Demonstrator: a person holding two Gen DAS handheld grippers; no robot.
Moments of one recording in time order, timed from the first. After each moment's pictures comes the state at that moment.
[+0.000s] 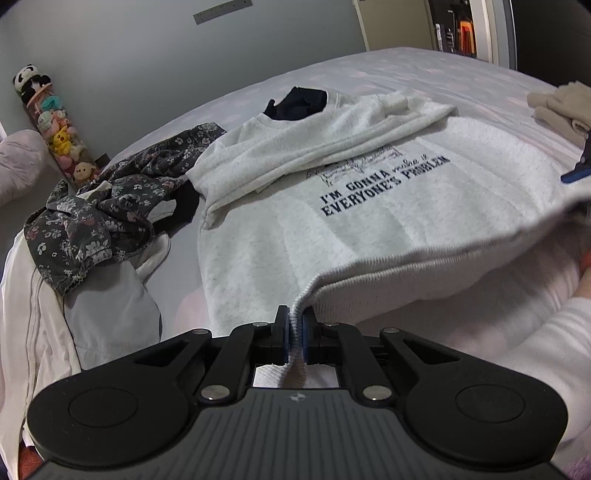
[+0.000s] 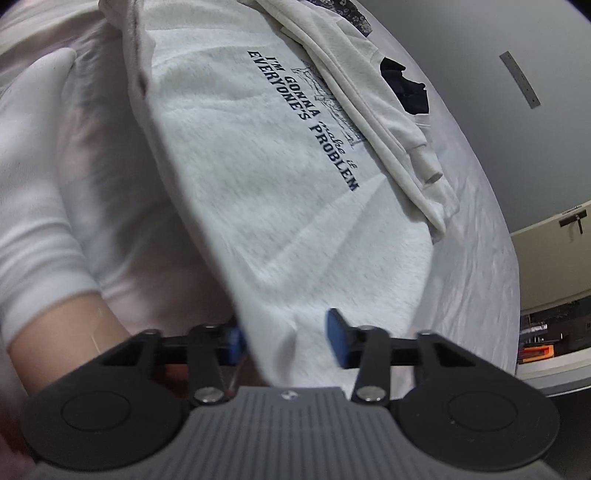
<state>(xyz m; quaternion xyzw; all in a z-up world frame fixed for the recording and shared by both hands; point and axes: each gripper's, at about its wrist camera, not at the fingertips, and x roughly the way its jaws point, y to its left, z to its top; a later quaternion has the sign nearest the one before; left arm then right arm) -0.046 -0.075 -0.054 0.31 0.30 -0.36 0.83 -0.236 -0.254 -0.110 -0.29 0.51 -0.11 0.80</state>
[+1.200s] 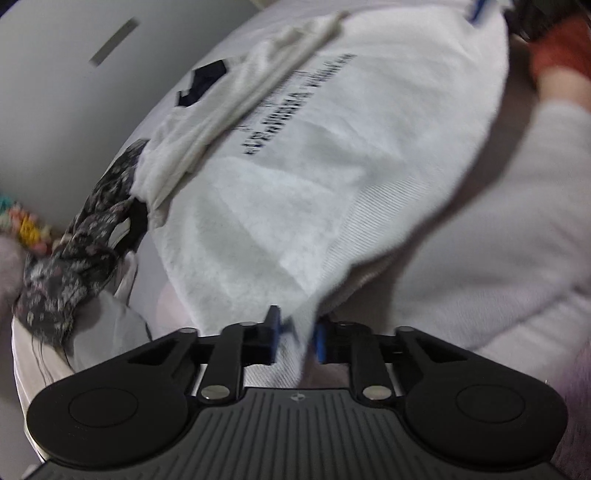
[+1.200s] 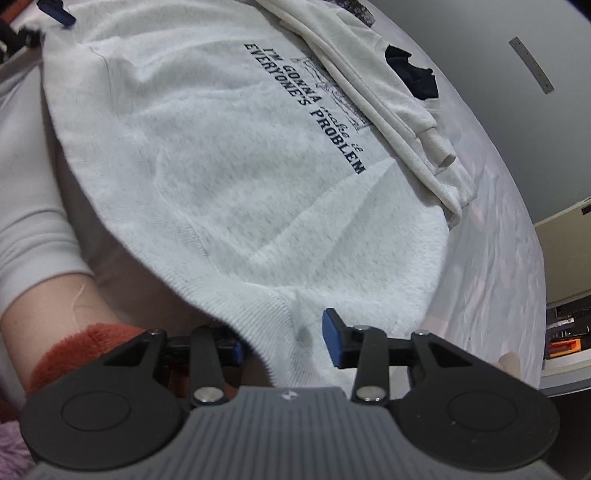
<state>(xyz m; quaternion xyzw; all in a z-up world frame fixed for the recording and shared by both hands) -0.084 -0.071 -0.112 0.49 0.24 -0.39 0.74 -0.236 -0.275 -0.117 -0.25 0.52 -0.08 0.81</state>
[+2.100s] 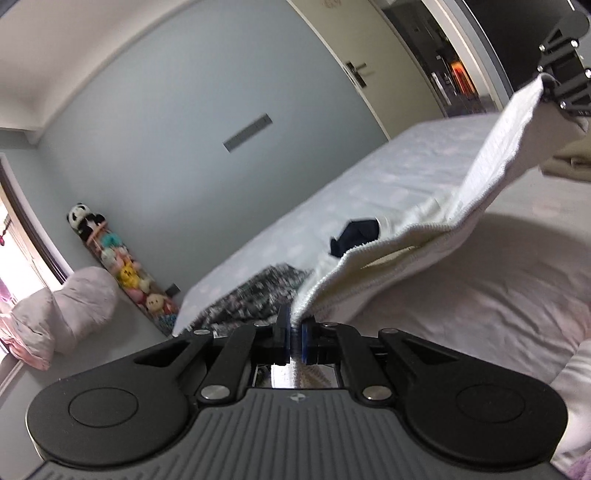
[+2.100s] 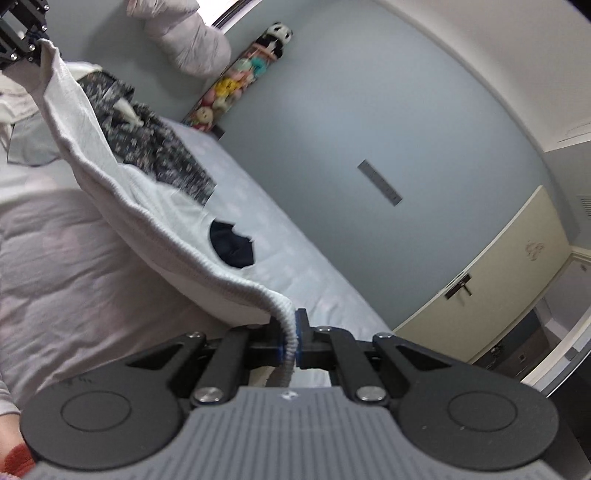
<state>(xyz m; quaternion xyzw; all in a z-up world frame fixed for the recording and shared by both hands) -0.109 -0.057 0.081 0.36 0.06 -0.33 0.87 -0.293 -0.260 0.061 -0.33 0.23 -0.22 0.89</state>
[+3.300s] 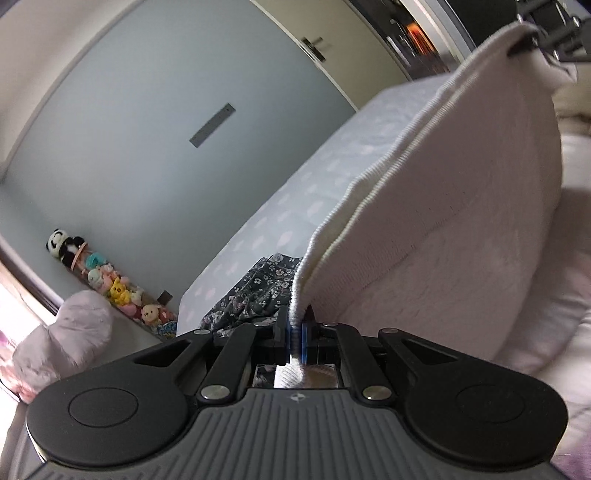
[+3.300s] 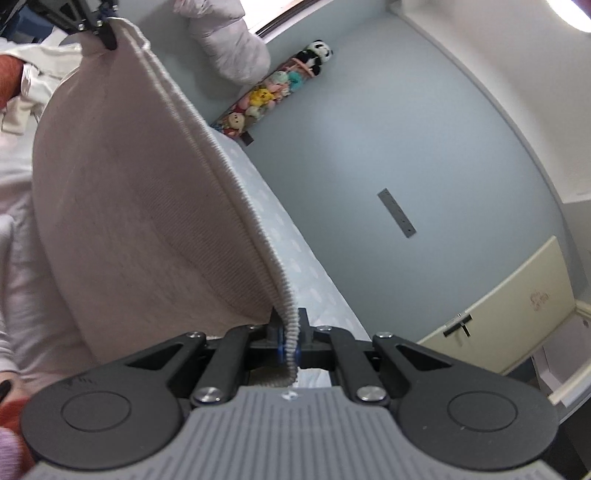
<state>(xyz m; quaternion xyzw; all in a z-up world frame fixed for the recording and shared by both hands) -0.052 -0.096 0.100 0.45 0.08 -0.35 0.82 -0.300 -0.261 0.087 -0.40 0.25 -0.17 0.87</state>
